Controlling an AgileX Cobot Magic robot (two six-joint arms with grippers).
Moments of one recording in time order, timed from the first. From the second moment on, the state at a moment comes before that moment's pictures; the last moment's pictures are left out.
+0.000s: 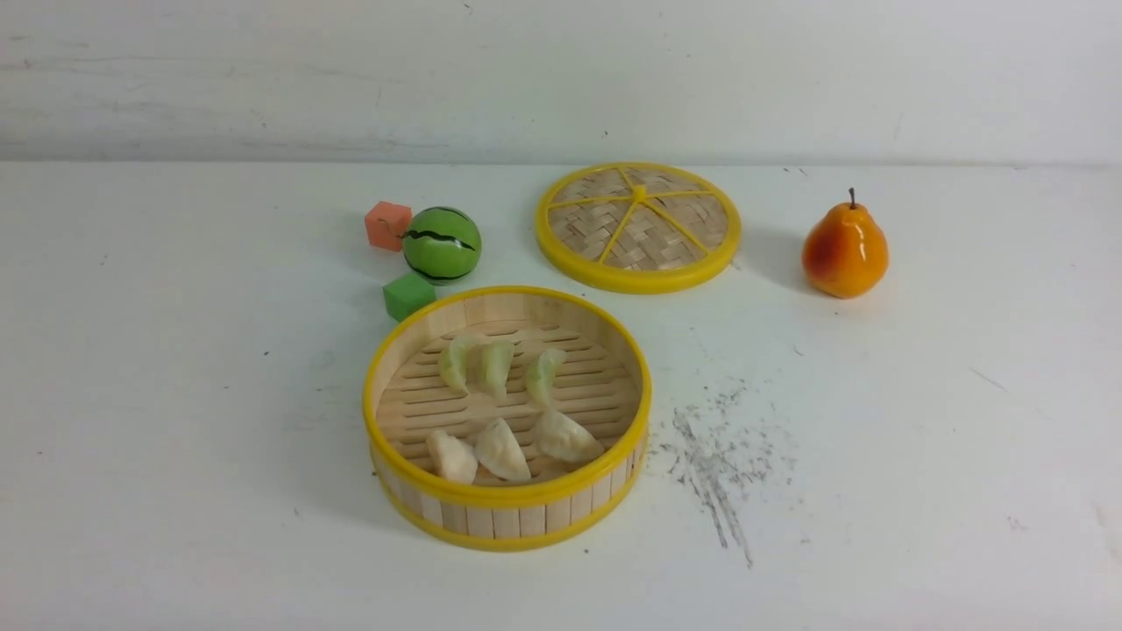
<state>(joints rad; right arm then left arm) 0.03 -0.01 0.02 0.10 0.38 -0.01 -0.16 -0.01 0.03 -0.01 0.40 -0.13</state>
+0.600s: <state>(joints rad) 0.03 -0.01 0.02 0.10 0.38 -0.01 -0.16 -0.01 0.03 -0.01 0.40 -0.13</state>
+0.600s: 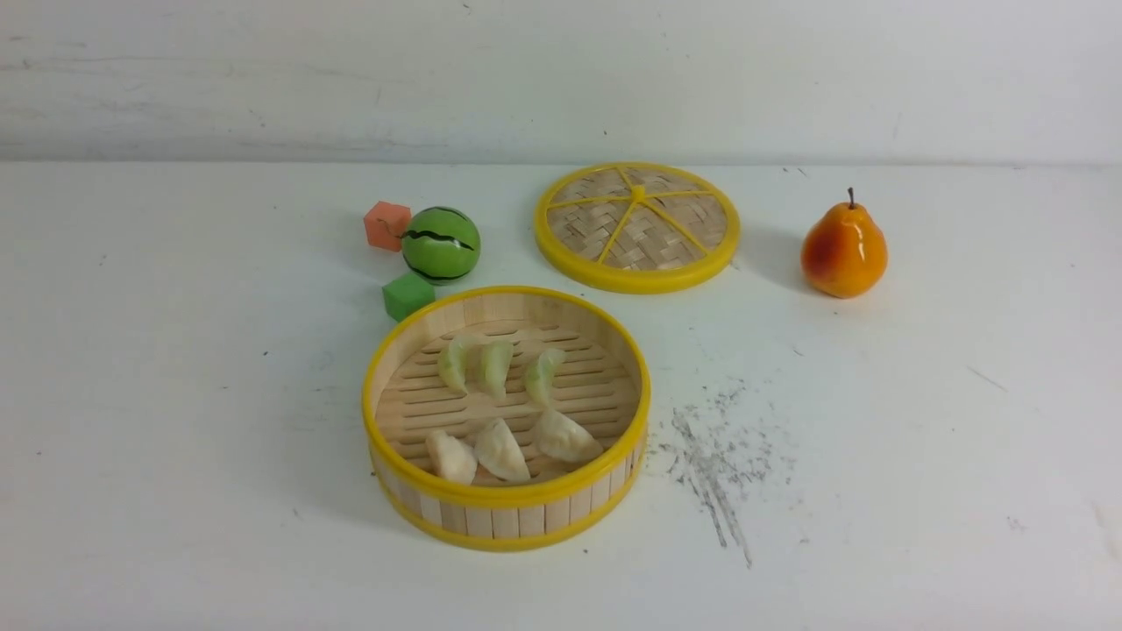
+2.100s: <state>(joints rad) 0.03 -0.01 0.02 0.10 0.38 -0.01 -0.16 -0.01 0.03 -0.01 0.40 -0.13</state>
